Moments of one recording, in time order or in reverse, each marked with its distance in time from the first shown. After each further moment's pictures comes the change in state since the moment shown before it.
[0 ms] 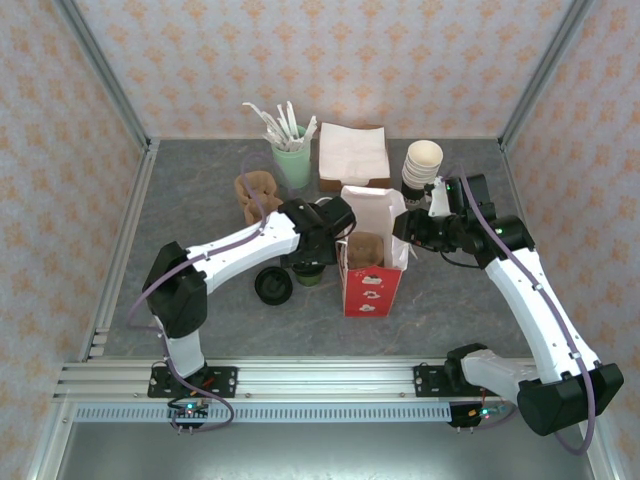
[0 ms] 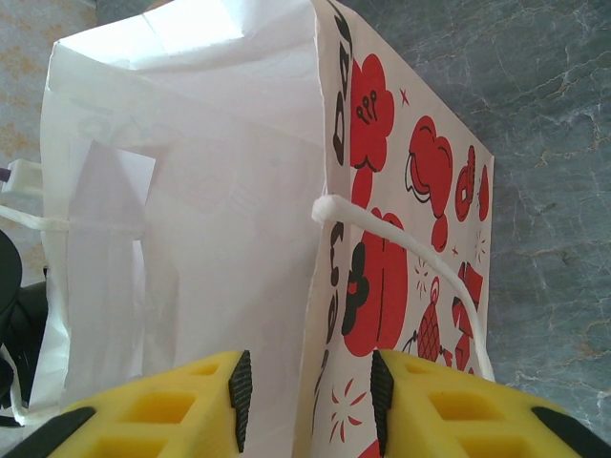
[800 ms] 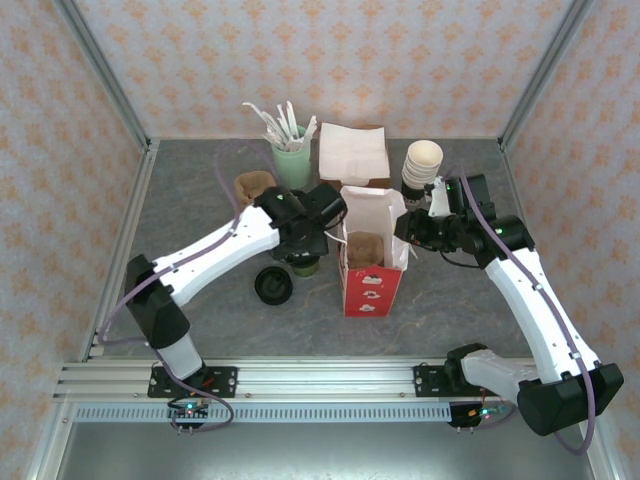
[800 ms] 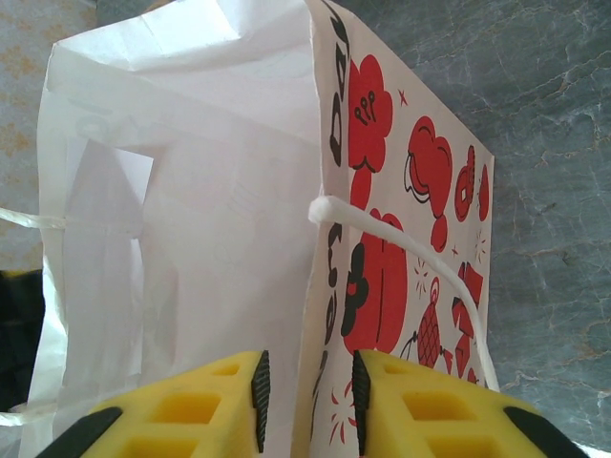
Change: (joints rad) left arm 0.000 -0.131 0.163 -0.196 -0.013 0.001; right arm 0.000 0.000 0.000 0.000 0.000 0.001
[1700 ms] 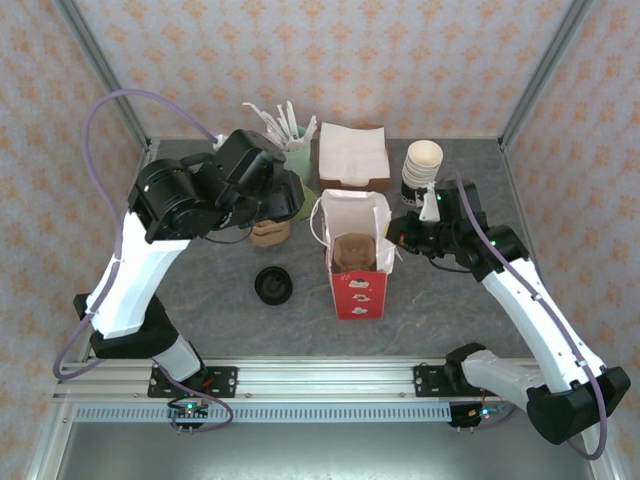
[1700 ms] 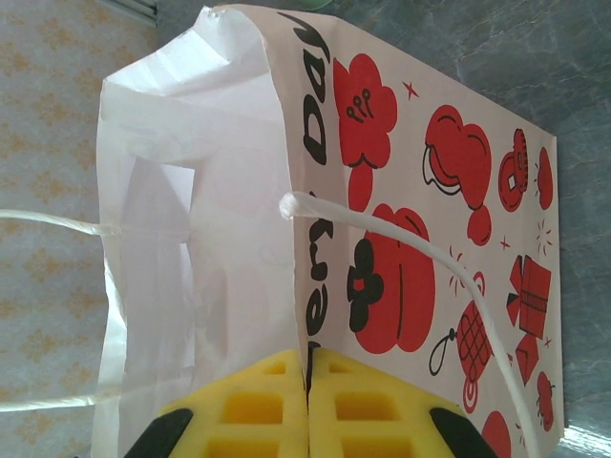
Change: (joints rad) left arm -0.062 -0.046 0.774 -0.348 -0.107 0.000; right arm 0.113 -0.051 -0.062 0.125 -0.004 0.215
